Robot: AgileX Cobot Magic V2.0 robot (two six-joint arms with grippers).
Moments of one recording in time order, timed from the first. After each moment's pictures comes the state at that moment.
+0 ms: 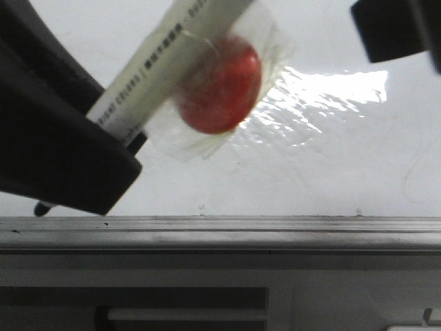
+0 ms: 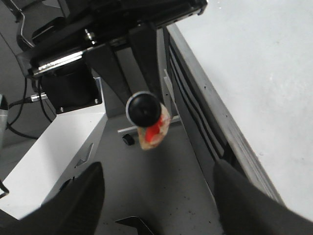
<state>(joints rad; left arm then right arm) -0.92 1.00 -0.70 -0.75 0.64 1.11 0.46 0.79 -0.60 1.10 0.84 -1.30</state>
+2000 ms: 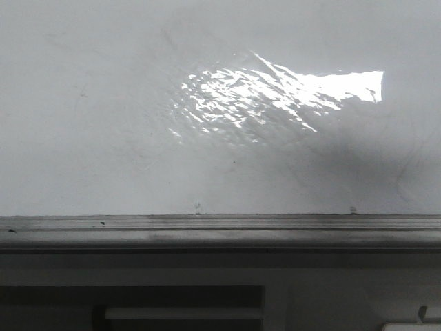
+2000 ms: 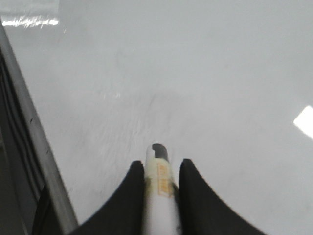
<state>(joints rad) -0.81 0.37 -0.58 -0.36 0.47 0.36 0.73 0.70 -0.67 -0.03 0.23 -0.46</state>
